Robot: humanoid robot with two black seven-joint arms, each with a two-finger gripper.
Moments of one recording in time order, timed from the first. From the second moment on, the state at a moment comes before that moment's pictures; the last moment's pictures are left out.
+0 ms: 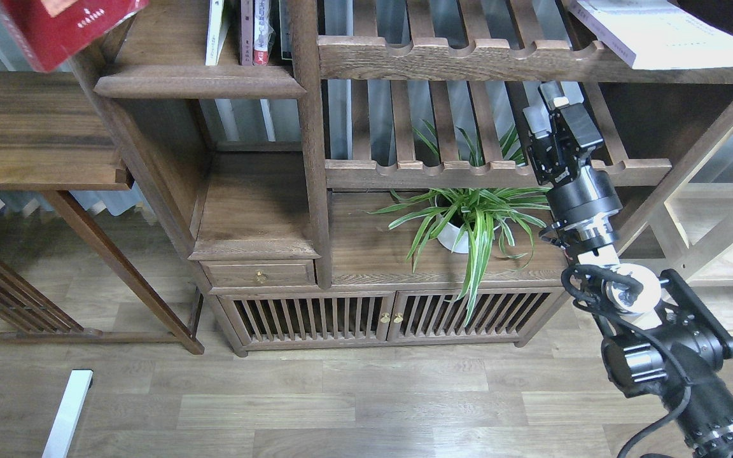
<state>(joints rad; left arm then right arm) -0.61 0.53 -1.51 -1.67 0.65 0.02 0.49 0.34 -0.21 1.30 1.07 0.35 0.58 -0.07</state>
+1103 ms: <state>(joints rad) -0.87 0.38 -1.25 -1.42 0.82 0.26 0.36 0.33 -0.28 1.35 1.05 0.42 0.58 -0.07</state>
